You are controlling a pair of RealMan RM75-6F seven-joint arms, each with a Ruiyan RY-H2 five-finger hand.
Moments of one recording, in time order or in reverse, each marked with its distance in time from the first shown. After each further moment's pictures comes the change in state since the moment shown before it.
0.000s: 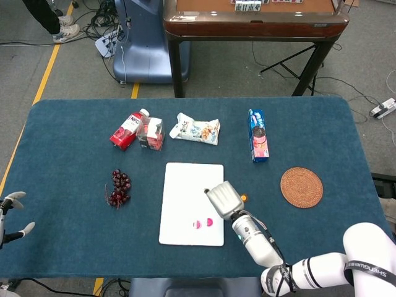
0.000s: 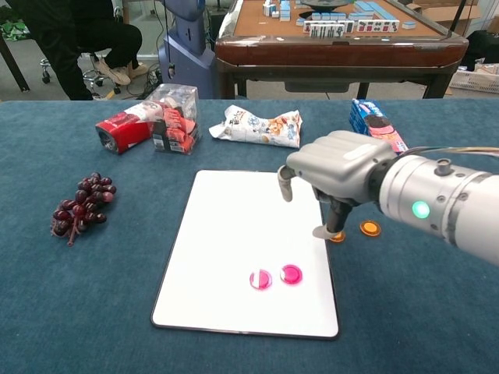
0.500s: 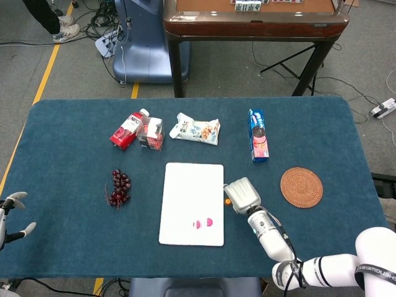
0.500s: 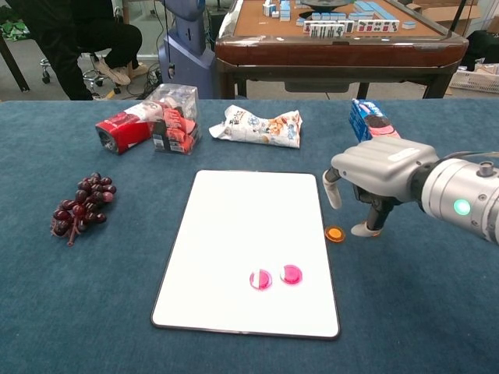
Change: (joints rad) left arm -0.001 -0.005 0.001 0.003 0.002 0.001 0.005; right arm -0.061 0.039 -0.027 0.087 -0.006 -0.044 0.097
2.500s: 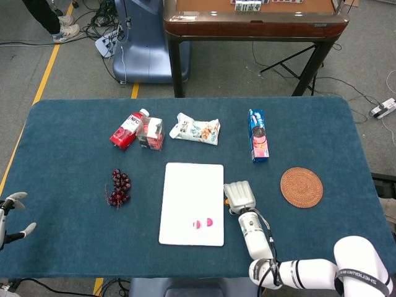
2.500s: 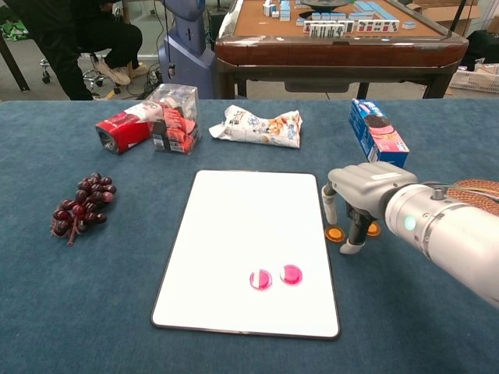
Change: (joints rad) left arm 0.002 0.006 0.003 -0.007 0.006 0.002 -0.004; right arm -0.041 -0.215 0.155 0.122 0.214 0.076 -0.068
